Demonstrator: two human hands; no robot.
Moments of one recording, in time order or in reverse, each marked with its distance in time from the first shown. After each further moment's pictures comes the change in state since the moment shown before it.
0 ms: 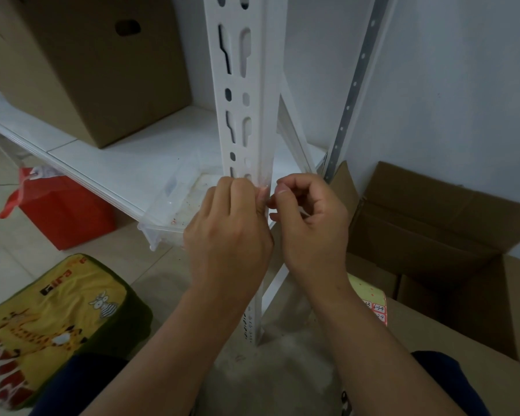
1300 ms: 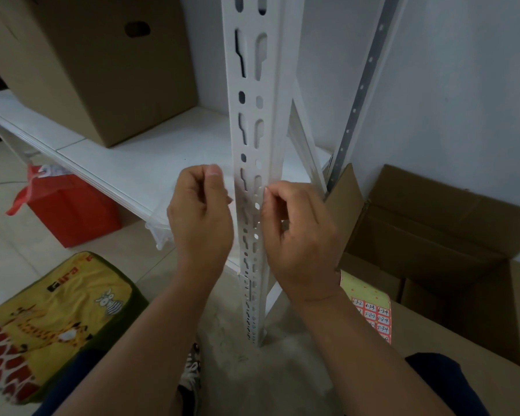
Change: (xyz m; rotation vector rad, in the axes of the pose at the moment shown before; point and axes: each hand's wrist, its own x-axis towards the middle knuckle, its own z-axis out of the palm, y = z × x) left_hand 0.016 -0.031 0.004 -0.550 0.033 -0.663; right_hand -0.008 0.010 0.015 -0.452 0.140 -0.516
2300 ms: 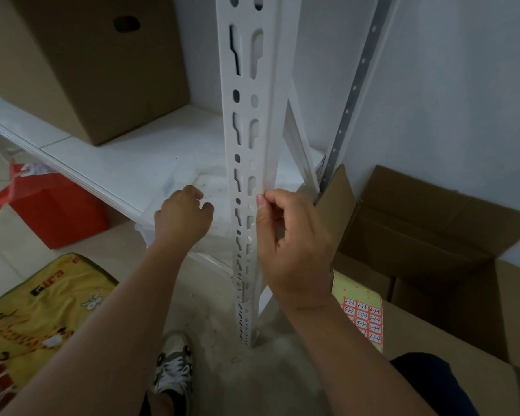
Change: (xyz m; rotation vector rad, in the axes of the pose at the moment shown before) left_hand 0.055 -0.088 -0.001 0.810 -0.464 -0.241; right_hand -0.009 -0.002 0.001 0.027 0.010 0.058
